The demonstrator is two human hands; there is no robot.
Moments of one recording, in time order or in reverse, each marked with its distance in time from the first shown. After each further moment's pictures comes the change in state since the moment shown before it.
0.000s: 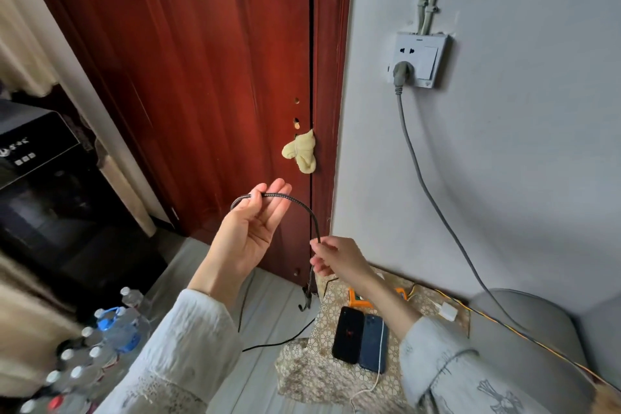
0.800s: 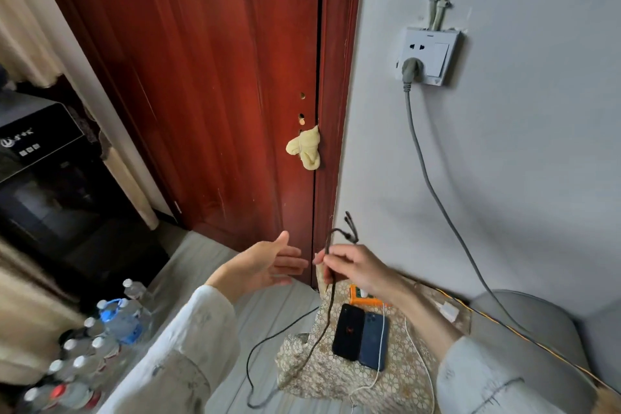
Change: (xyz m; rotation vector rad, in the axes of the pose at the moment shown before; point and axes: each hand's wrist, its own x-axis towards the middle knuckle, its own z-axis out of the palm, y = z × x) left_hand 0.015 -0.032 -0.053 0.913 0.060 -0.632; right_hand -0.031 -0.010 -0.020 -0.203 -0.275 -0.165
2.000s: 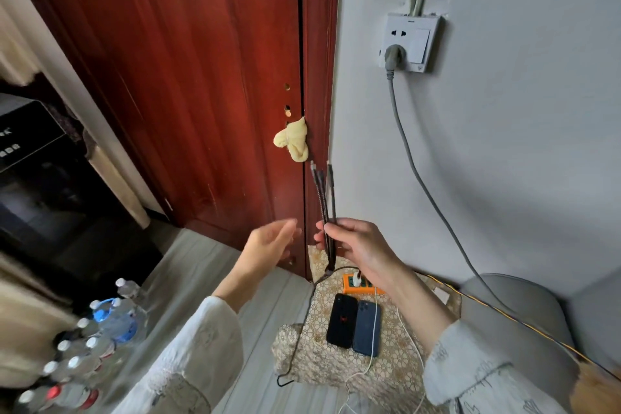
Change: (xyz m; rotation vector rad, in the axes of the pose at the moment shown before) left_hand -0.007 -0.009 0.030 0.224 0.259 0.507; right_hand -0.004 -0.002 -0.013 0.464 0.289 0.043
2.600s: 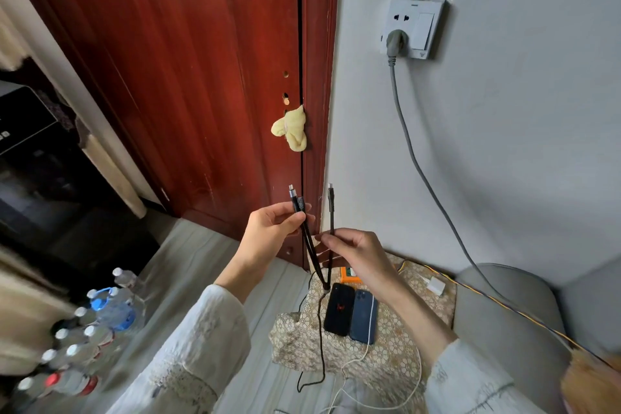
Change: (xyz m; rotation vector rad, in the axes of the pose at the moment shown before) left_hand -0.004 0.015 0.007 -0.222 0.000 0.153; right_hand -0.022 0.024 0.005 -0.316 0.053 -0.150
